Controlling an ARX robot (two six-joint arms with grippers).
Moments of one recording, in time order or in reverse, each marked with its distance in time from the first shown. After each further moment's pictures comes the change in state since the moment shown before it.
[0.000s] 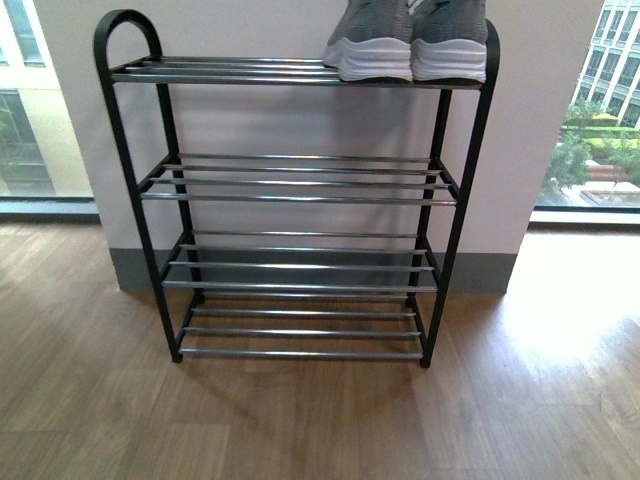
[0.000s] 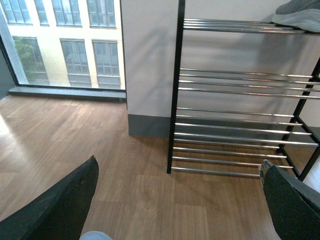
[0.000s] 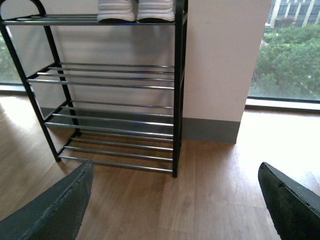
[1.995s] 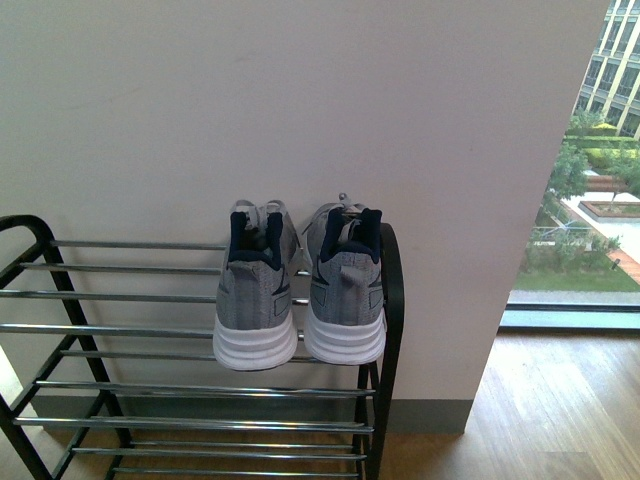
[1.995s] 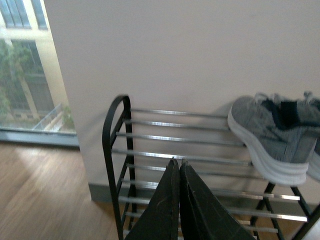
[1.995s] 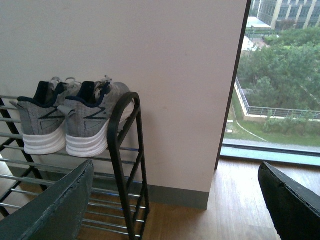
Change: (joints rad) left arm -0.001 0.112 0.000 0.113 0.000 -0.004; right arm 0.000 0.000 0.000 0.002 0.000 0.000
